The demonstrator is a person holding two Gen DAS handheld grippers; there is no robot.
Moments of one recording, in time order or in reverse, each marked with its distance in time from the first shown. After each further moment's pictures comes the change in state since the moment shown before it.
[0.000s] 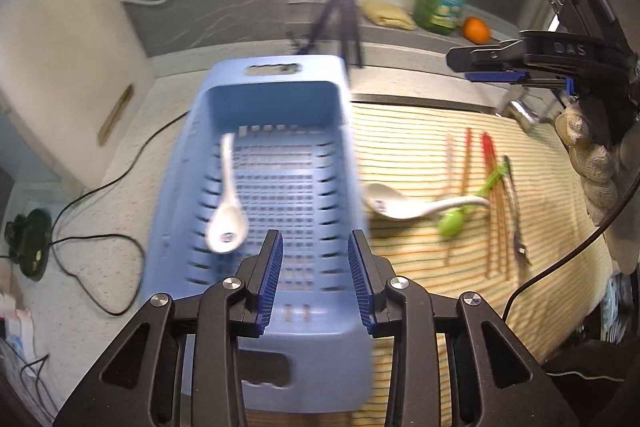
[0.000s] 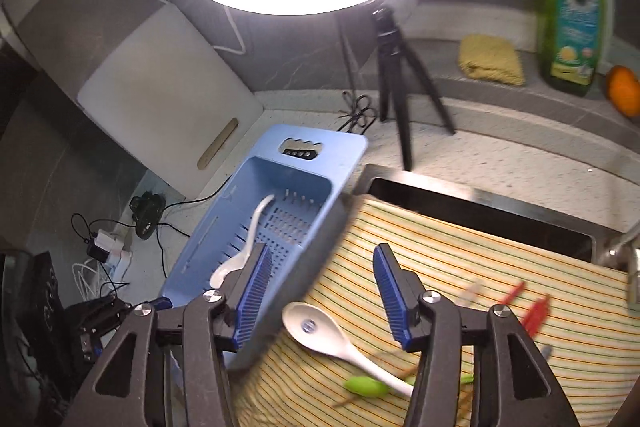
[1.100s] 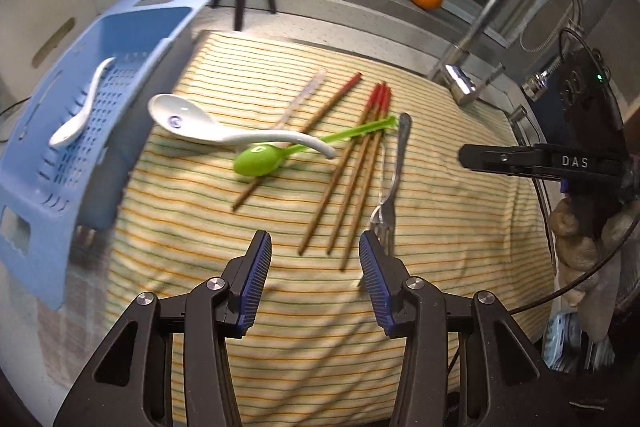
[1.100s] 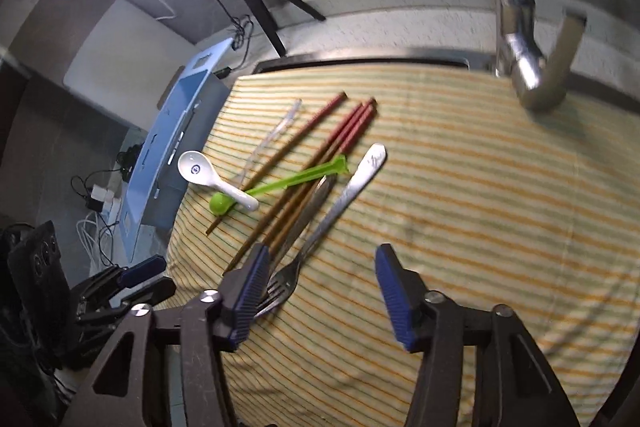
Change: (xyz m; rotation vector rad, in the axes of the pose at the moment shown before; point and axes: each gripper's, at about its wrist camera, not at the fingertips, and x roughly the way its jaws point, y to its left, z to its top) left arm 0.036 -0.164 -0.039 -0.168 0.083 -0.113; right arm -0.058 -0.157 -0.127 0.199 0.233 0.060
